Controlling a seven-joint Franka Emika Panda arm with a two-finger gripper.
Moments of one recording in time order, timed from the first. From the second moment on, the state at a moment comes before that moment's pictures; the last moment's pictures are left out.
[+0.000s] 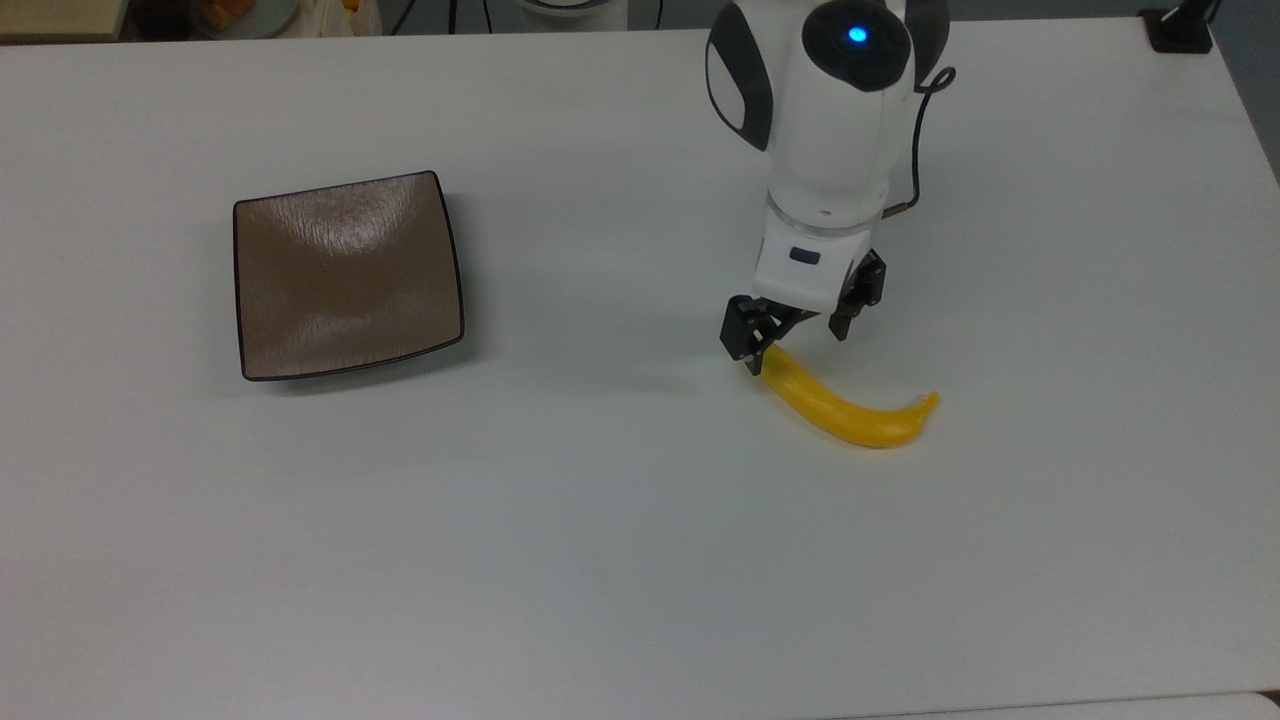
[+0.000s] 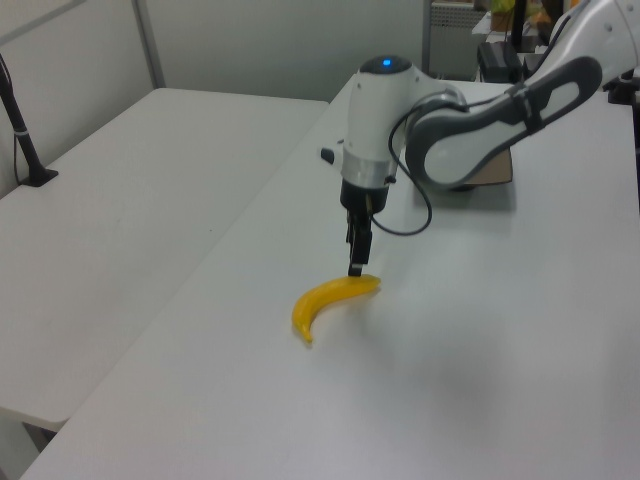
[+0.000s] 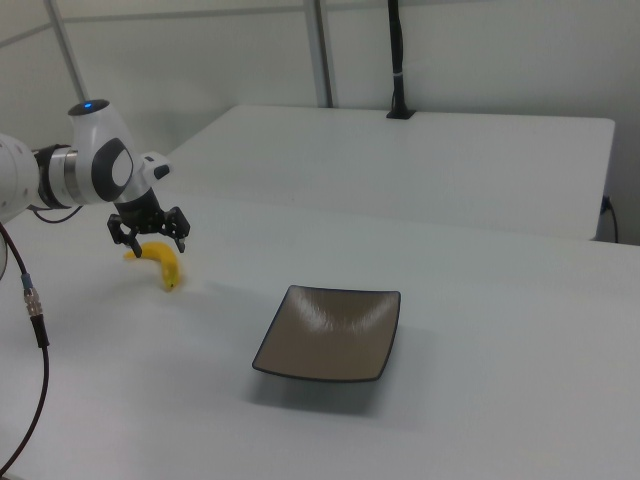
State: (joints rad) arm 0.37 0.58 0.07 -1.48 -0.09 2.24 -0.04
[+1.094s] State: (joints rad) arm 0.37 0.66 0.11 -1.47 -0.19 2.30 -0.05
